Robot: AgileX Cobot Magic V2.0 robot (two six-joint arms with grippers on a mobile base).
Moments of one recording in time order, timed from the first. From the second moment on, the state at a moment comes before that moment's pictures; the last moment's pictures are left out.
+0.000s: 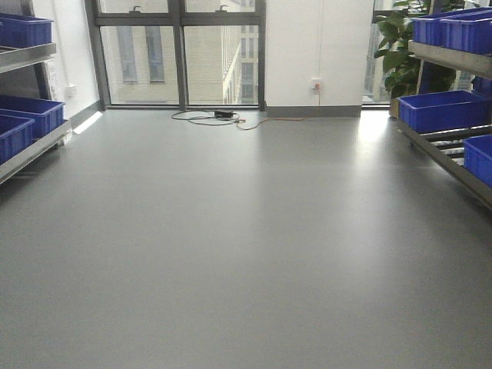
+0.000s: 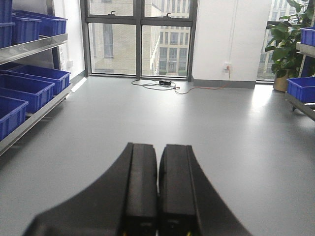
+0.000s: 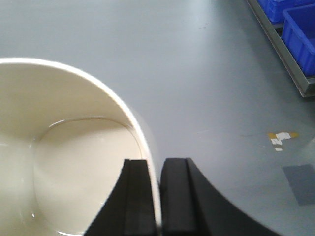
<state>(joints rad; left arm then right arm) -0.04 -0.01 0.01 -0.08 0.06 0.04 -0.04 0.51 -0.52 -0.01 0.56 0.10</state>
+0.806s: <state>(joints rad) -0.04 -0.01 0.01 -0.08 0.06 0.04 -0.04 0.51 -0.52 -0.01 0.56 0.10</state>
